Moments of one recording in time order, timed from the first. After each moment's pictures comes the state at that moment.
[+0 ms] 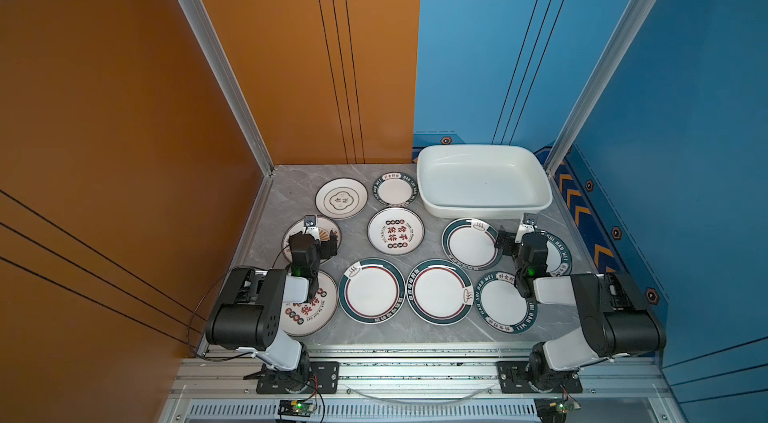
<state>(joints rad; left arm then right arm) -0.04 1.56 0.36 0.83 -0.15 0.01 0.05 1.52 0.36 0.82 0.26 0.06</state>
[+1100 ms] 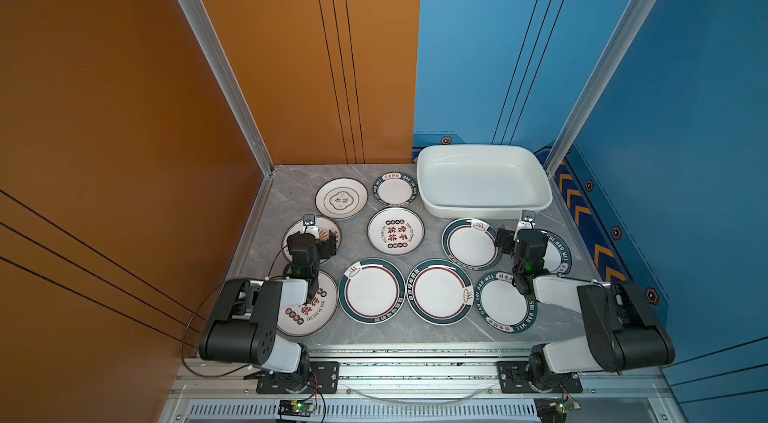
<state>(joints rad) -0.08 1.40 0.38 0.66 -0.25 0.00 0.12 1.38 0.44 0.57 0.42 0.07</state>
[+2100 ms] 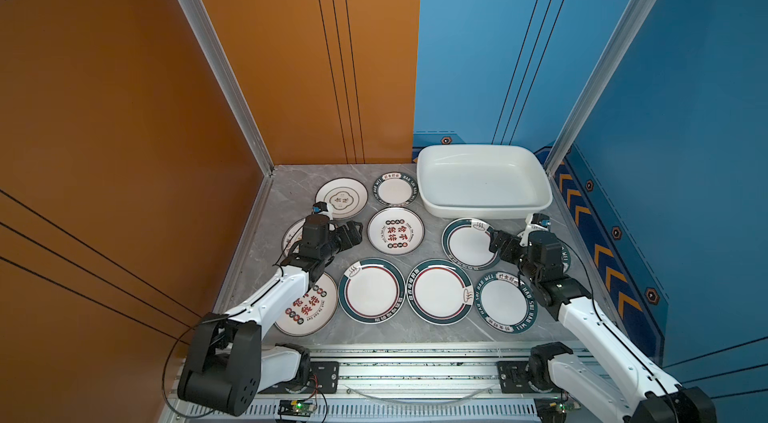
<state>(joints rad) -0.22 1.29 0.65 0.08 0.16 -0.62 0.19 0.93 0.51 -0.11 0.09 0.50</state>
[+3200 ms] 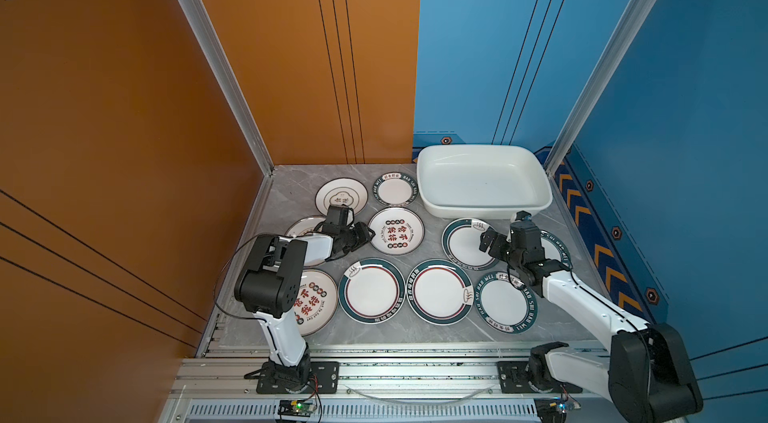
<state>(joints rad) -0.22 1.82 0.89 0.11 0.38 -0.71 0.21 1.21 0.59 -0.09 0.08 0.54</state>
